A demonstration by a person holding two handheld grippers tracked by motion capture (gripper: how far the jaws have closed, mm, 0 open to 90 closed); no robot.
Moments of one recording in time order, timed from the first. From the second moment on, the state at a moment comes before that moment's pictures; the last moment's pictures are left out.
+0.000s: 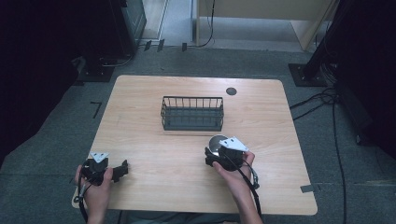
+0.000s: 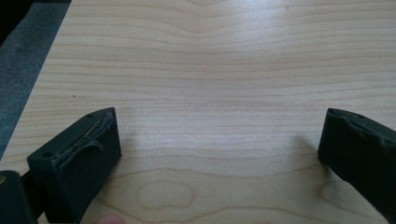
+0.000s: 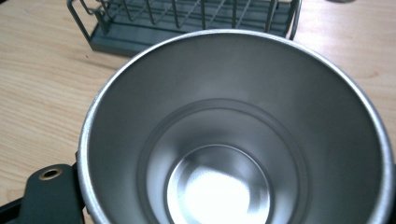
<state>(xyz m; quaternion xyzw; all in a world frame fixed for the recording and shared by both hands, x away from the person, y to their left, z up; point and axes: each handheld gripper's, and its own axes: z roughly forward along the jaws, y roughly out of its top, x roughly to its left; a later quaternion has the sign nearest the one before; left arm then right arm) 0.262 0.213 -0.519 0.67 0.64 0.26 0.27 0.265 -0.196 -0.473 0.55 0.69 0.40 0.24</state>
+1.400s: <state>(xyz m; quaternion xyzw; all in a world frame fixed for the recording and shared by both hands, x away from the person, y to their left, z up) 0.262 0.213 -0.519 0.67 0.64 0.26 0.27 0.319 -0.177 -0.411 0.49 0.69 0.45 0.30</state>
